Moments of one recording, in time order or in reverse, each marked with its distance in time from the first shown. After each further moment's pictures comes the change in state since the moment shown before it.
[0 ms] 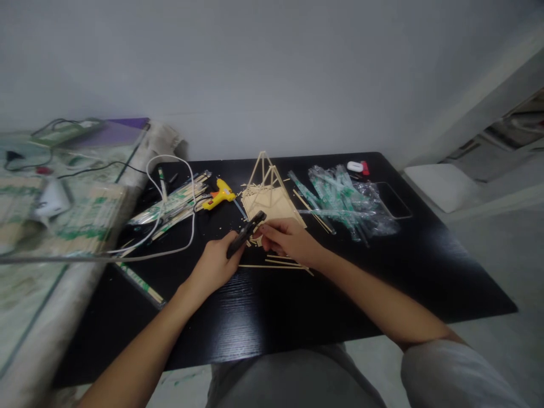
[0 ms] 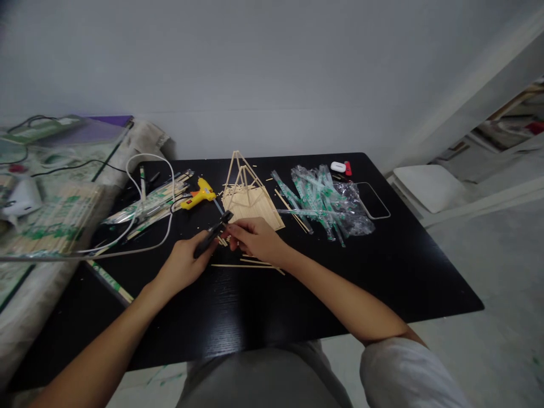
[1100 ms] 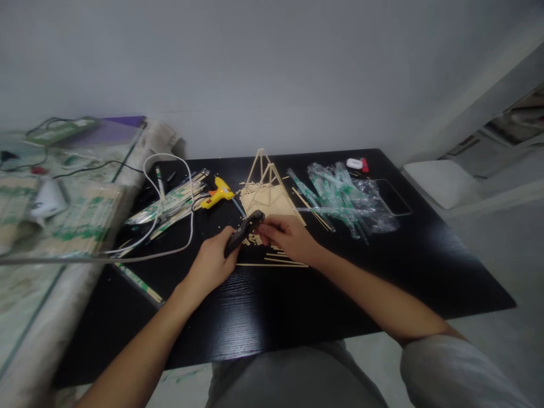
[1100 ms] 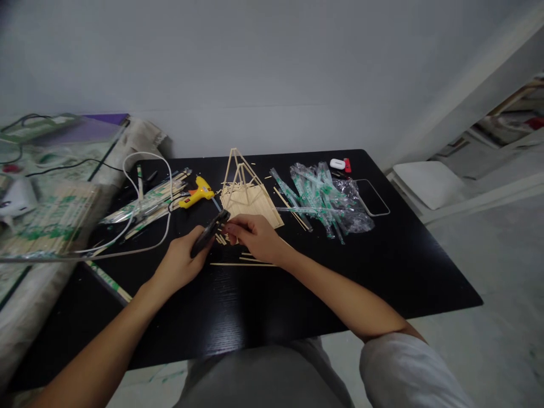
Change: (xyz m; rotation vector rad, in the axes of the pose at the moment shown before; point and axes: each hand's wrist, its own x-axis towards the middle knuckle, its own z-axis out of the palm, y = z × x) left_hand 0.000 0.001 -0.003 0.092 0.034 0.018; right_hand 0.000 -0.001 -0.003 -0.262 0.050 -0.159
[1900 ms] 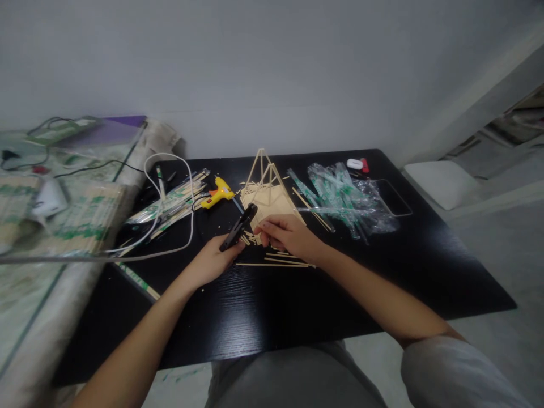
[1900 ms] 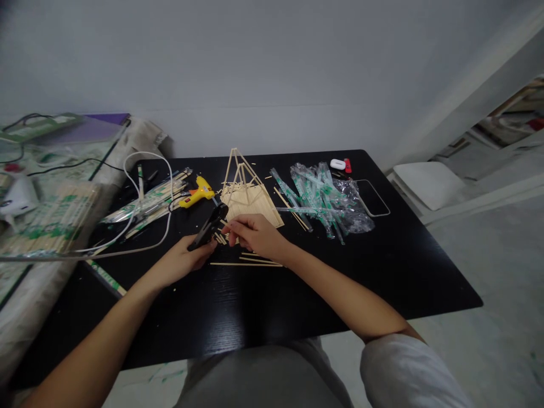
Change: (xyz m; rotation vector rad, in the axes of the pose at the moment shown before) left_hand 0.005 -0.012 0.002 -0.599 -0.261 -0.342; right_hand 0.002 -0.005 -0.002 0.249 -0.061 0.157
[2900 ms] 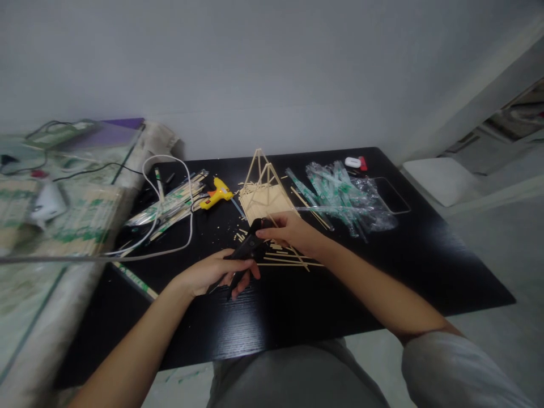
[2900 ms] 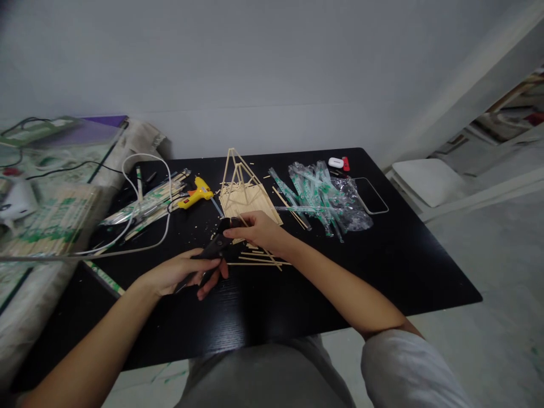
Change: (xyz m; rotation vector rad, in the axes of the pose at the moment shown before) left_hand -0.013 0.013 0.003 -0.398 -0.508 -0.192; right_hand 0.002 -0.009 -0.009 -0.042 0.044 0.128
